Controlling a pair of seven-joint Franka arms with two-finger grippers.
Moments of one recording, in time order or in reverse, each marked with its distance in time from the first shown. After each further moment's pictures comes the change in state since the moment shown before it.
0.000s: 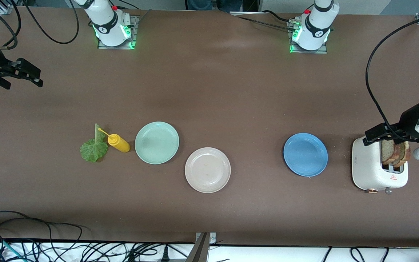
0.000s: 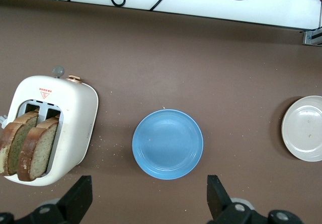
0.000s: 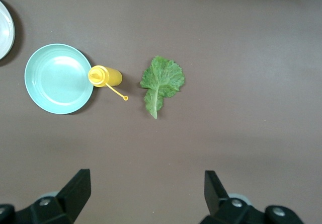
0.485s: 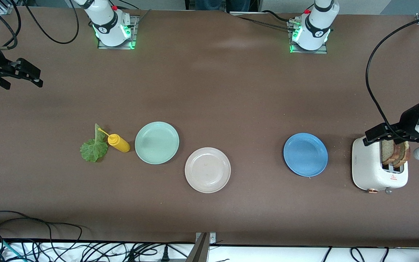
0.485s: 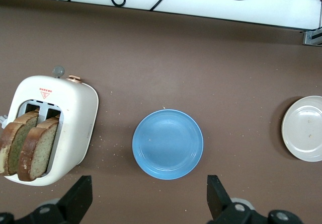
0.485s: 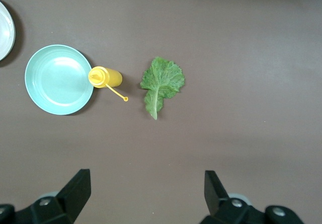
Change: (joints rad) left arm 0.000 0.000 0.000 0.000 0.000 0.000 0.000; right arm 0.000 0.000 0.000 0.000 0.000 0.003 0.000
